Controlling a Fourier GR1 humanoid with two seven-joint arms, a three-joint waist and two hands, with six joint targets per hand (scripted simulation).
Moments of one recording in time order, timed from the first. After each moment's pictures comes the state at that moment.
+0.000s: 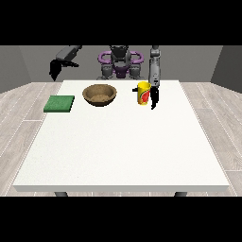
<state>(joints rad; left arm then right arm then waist) -0.46 0.07 0.25 -0.65 0.02 0.13 -0.91 -0.17 -0.26 -0.25 -1.43 -0.20 0.33 -0.28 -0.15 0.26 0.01</state>
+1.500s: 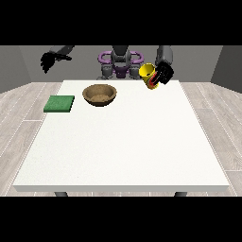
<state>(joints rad) -0.72 0.31 -0.07 -0.70 -0.60 0.46 -0.18 -0.18 -0.35 -0.33 -1.17 -0.23 0.40 -0.26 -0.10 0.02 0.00</state>
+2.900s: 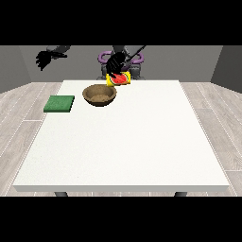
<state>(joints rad) -1.02 0.07 -0.78 -0.55 -1.58 0.14 0.38 -0.21 -0.40 -0.35 -0.99 -0.23 0.48 -0.32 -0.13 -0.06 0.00</state>
